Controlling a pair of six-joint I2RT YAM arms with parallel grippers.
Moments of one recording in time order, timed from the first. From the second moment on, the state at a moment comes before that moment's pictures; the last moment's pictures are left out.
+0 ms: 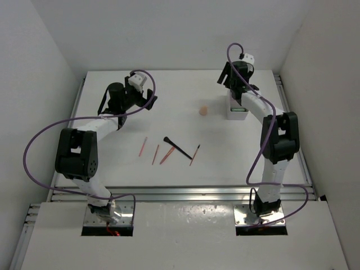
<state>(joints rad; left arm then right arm) -0.12 1.70 1.06 0.48 0.45 0.15 0.19 2.00 1.54 0.03 0.29 0.42</state>
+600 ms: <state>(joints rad) -0.12 1.70 1.06 0.48 0.46 0.15 0.09 1.99 1.52 -0.02 0.21 0.44</state>
